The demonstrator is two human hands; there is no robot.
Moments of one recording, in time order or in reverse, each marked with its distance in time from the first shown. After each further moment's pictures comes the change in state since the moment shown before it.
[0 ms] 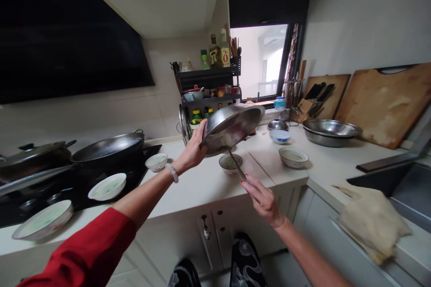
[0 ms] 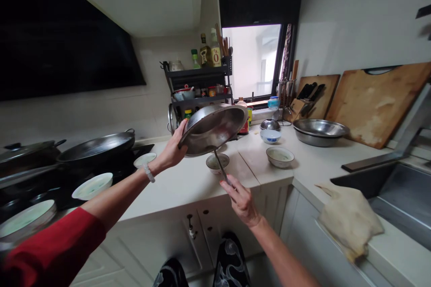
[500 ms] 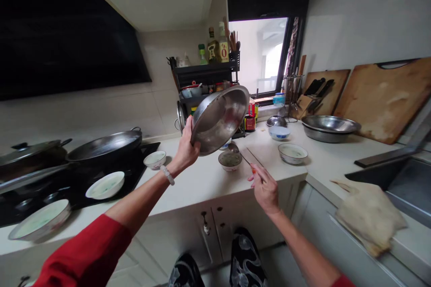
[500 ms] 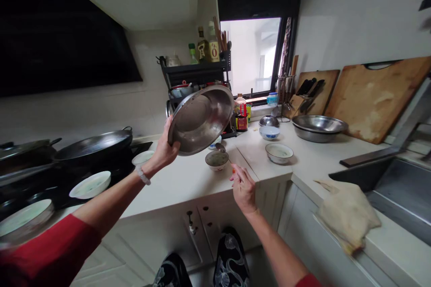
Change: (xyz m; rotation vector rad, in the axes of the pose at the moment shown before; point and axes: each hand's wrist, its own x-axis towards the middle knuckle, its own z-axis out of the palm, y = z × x) left_hand -0.011 -0.011 0.001 -0.029 0.222 -0.023; right_hand 0.003 0.004 0.016 0.123 0.215 0.431
